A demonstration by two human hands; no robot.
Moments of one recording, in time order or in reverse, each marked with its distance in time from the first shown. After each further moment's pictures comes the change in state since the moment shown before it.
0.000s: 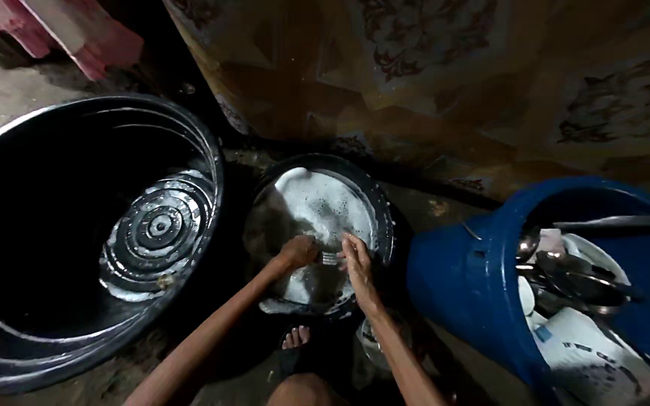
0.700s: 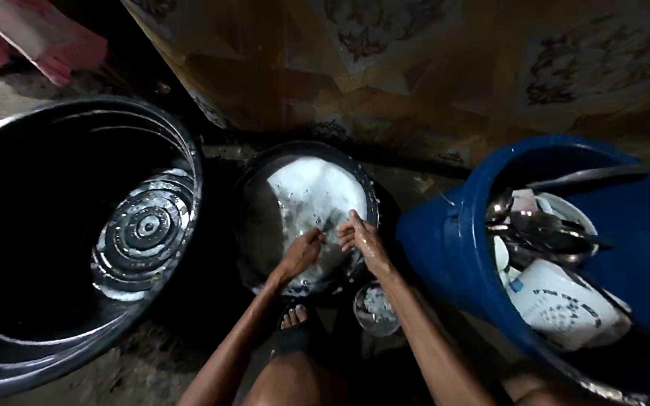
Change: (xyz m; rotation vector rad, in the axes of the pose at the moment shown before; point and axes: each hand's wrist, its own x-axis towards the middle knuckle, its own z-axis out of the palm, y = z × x) left_hand -0.023 0.017 0.048 -0.519 0.132 0.137; right_hand 0.010 -0.015 -0.046 0.096 -0.078 0.189
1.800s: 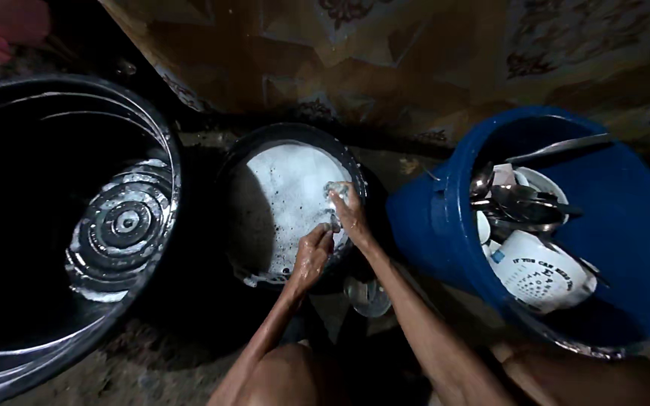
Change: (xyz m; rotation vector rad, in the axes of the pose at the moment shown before) left_hand -0.016 -0.008 0.056 -0.260 0.187 0.277; right_hand 0.014 0.005 0.014 -0.273 0.179 -0.408
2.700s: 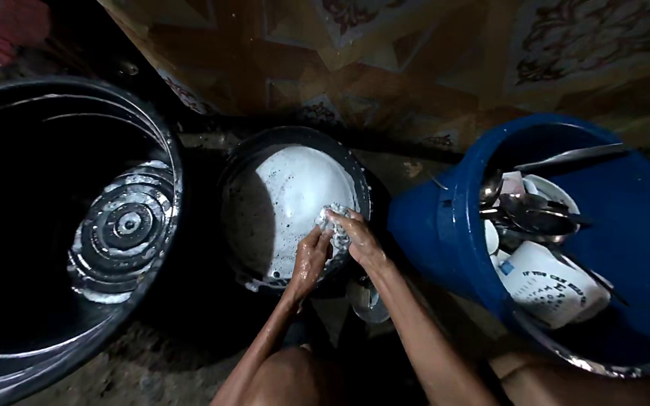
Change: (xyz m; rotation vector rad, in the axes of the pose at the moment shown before) left_hand 0.005 0.000 0.000 -0.103 0.061 -0.162; right_hand -0.011 -0.009 -0.003 0.473 -0.058 0.458
